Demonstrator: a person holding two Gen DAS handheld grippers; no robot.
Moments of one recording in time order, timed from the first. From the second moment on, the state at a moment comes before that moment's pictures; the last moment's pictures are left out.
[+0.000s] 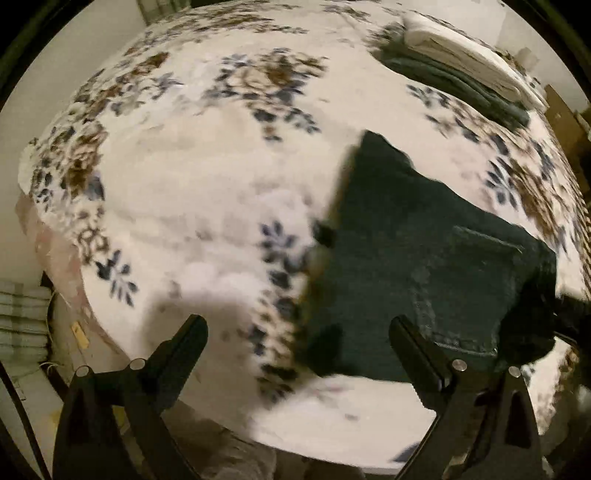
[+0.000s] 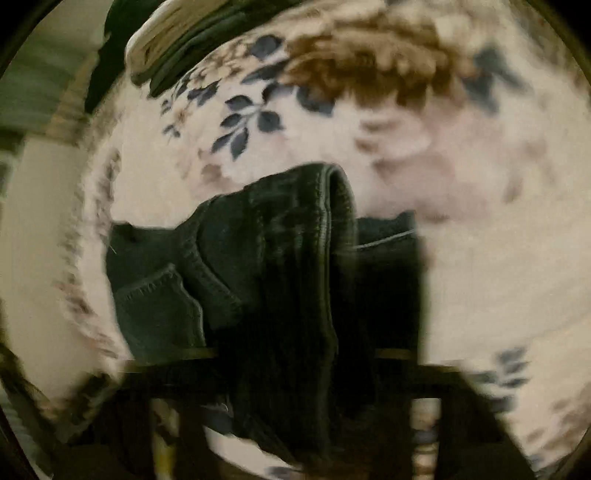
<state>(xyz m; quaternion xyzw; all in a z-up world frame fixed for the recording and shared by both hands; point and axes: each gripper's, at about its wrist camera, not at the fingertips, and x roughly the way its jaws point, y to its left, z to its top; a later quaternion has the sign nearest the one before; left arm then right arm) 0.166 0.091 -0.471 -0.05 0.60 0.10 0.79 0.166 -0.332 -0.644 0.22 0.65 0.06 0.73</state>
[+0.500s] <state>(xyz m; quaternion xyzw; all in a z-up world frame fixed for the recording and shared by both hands) 0.235 0.059 -0.489 -0.15 0.61 -0.02 0.78 0.107 -0.471 -0.647 0.30 0.66 -0.07 0.69</state>
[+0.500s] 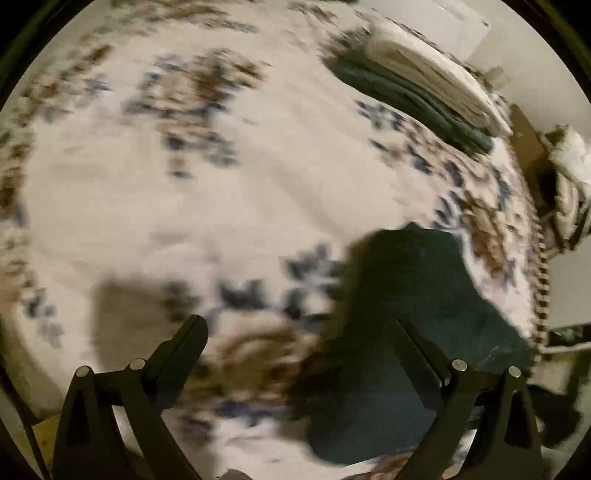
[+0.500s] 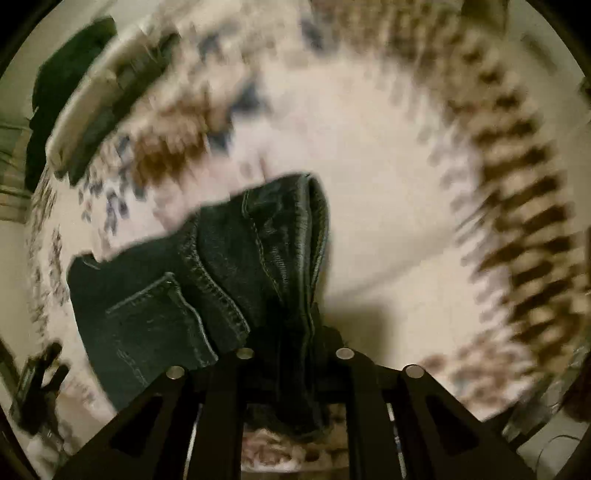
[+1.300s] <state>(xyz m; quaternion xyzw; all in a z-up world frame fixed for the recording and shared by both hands) 0.287 0.055 -0.551 -0.36 0.62 -0.15 0.68 0.084 -0.502 -0.667 0.46 0.61 -0.03 0.64</state>
